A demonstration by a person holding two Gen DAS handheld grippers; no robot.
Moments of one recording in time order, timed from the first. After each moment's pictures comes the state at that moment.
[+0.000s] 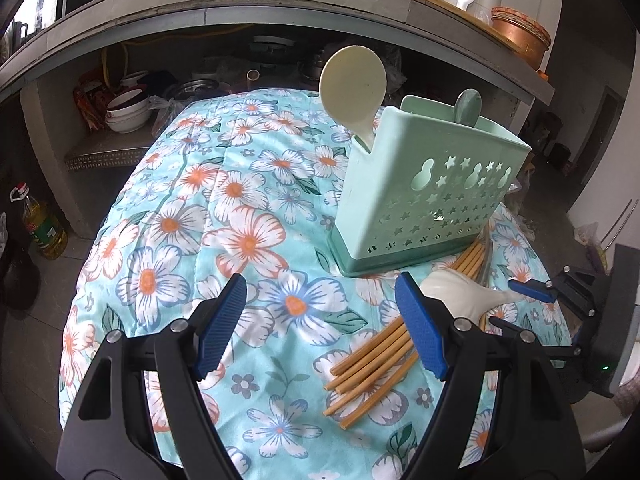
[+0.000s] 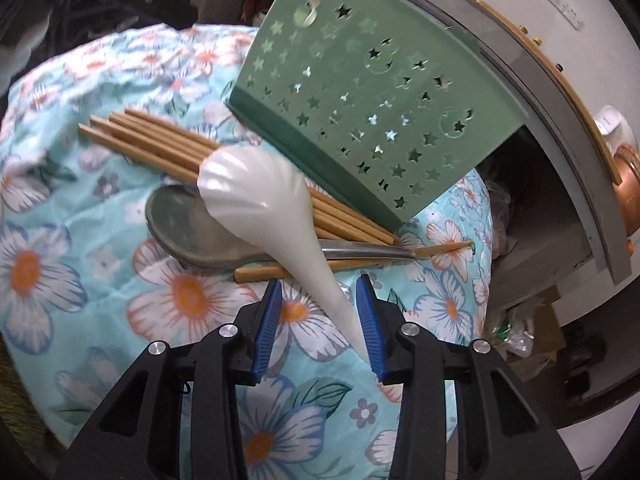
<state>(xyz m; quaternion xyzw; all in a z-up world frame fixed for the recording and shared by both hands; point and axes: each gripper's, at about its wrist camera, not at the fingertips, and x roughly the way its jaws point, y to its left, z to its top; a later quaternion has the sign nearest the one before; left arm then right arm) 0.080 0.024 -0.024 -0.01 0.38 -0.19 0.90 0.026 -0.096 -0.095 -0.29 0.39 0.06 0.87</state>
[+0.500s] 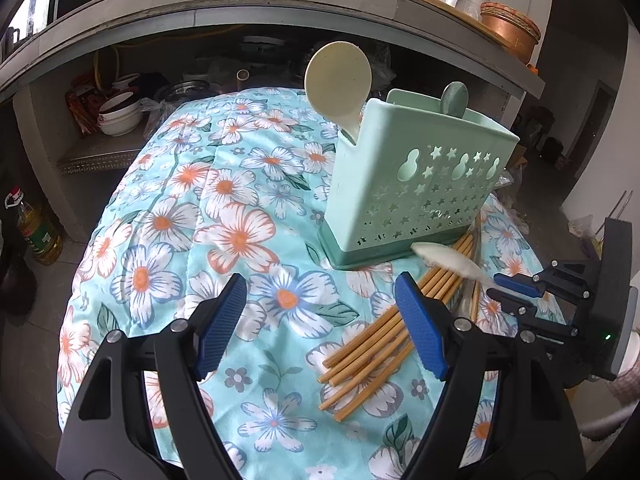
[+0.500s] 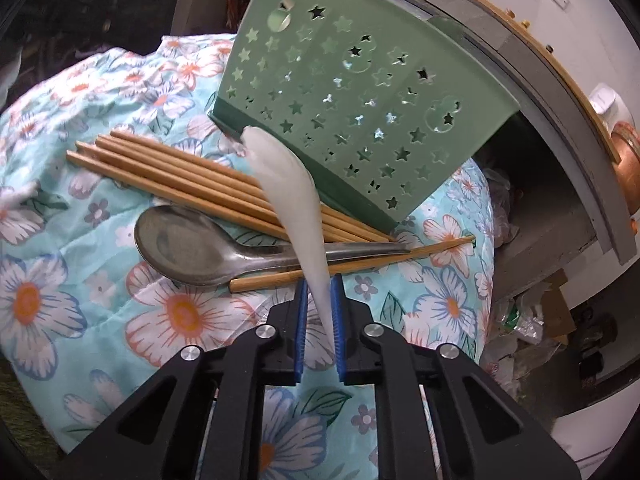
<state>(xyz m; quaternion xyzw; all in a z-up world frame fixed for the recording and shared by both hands) 0.074 0.020 -0.024 0.00 0.38 -0.20 0.90 0.034 -0.104 -0.082 -0.23 0.39 0.05 0.89</state>
